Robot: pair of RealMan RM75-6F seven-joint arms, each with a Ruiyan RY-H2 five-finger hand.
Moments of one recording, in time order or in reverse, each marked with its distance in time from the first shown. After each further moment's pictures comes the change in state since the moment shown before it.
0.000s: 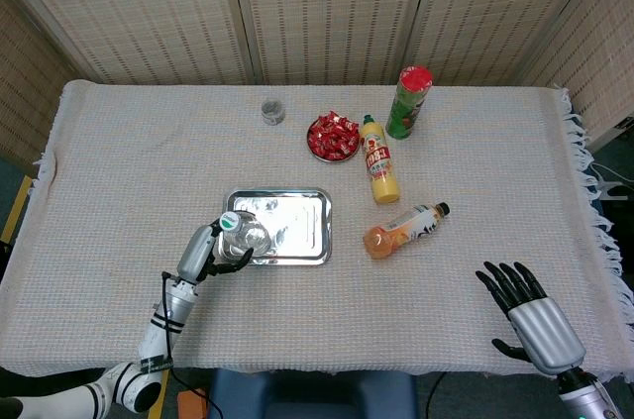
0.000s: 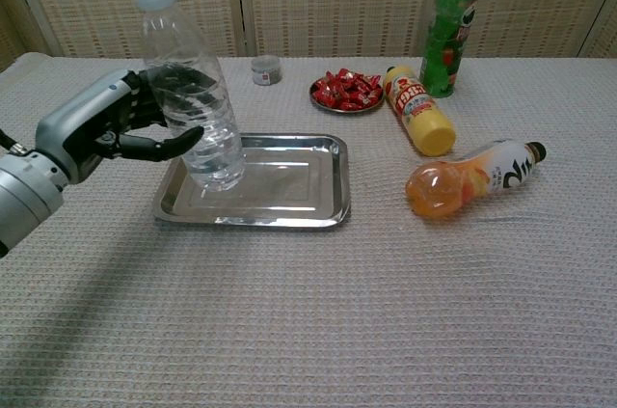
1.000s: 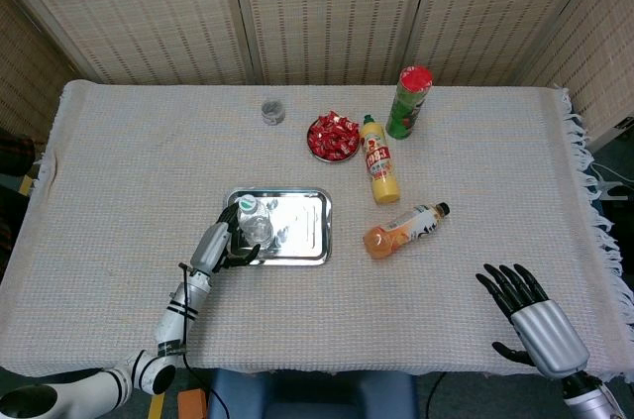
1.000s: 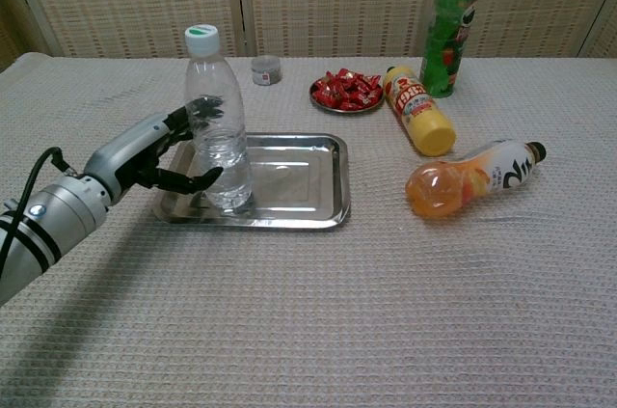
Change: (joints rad) left arm -0.071 -0.081 0.000 0.184 -0.098 -0.160 0.031; right arm -0.004 0.009 -0.010 0.018 -0.042 0.028 0.054
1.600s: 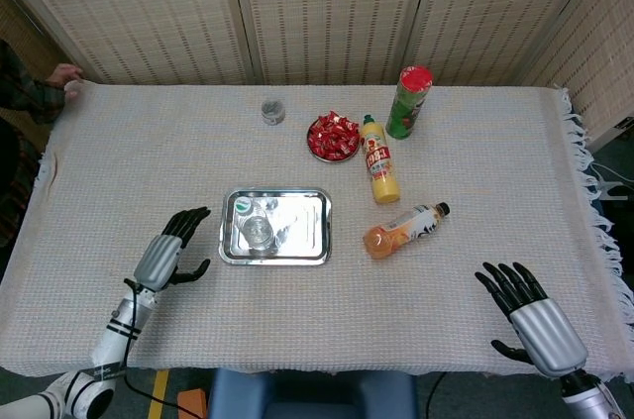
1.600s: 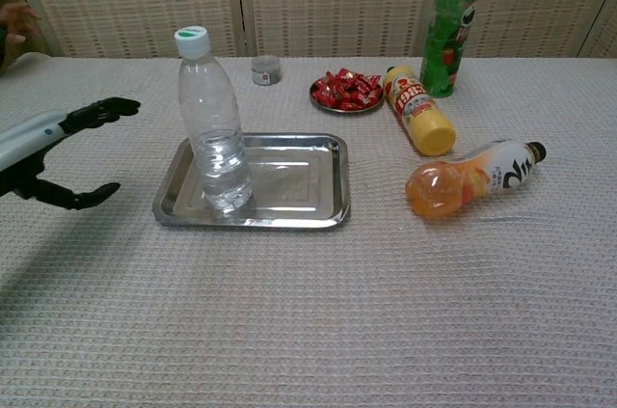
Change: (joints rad) left arm 0.149 0.273 0.148 -0.147 0.105 0.175 0.227; right arm 0.002 -0.009 0.009 0.008 0.000 0.013 0.001
